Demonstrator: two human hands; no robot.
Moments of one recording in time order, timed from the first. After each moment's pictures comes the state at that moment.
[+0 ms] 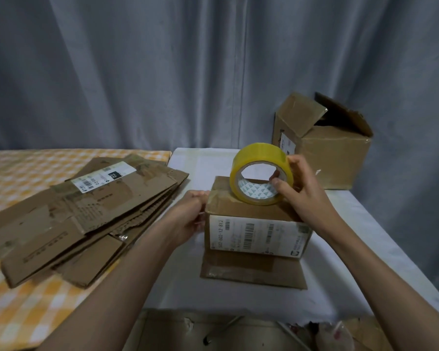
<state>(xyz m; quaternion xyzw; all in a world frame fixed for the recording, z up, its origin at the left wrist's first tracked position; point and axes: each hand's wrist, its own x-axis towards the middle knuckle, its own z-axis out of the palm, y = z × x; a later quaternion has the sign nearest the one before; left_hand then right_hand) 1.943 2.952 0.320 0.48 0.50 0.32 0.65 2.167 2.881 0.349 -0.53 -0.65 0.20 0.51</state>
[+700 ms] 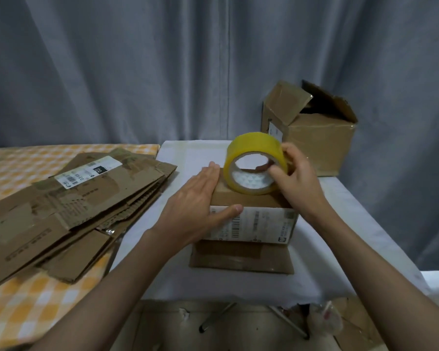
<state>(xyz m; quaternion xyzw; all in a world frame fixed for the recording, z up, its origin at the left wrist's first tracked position) 1.951 2.929 0.311 0.88 0.41 0.22 0.06 2.170 2.875 0.352 -0.54 -0.61 0.16 0.56</state>
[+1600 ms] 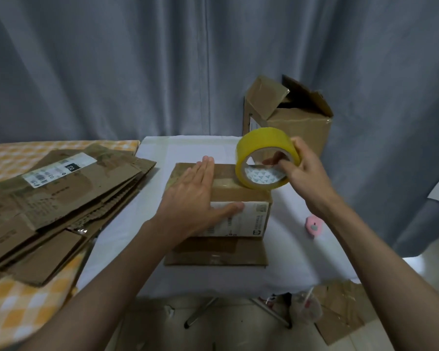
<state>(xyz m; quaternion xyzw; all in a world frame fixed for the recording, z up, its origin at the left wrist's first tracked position) 1.993 2.919 0.321 0.89 0.45 0.12 0.03 2.216 2.858 0.359 -0.58 -0.56 0.20 0.56</state>
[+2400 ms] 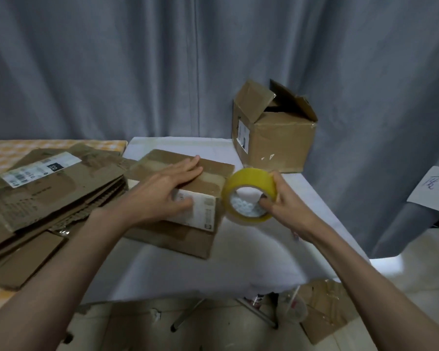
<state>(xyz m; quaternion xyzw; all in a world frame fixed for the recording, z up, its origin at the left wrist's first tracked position) 1.955 2.954 0.334 0.93 0.31 0.15 0.12 2.224 2.837 0.318 -0.64 -0.60 0.23 0.42</state>
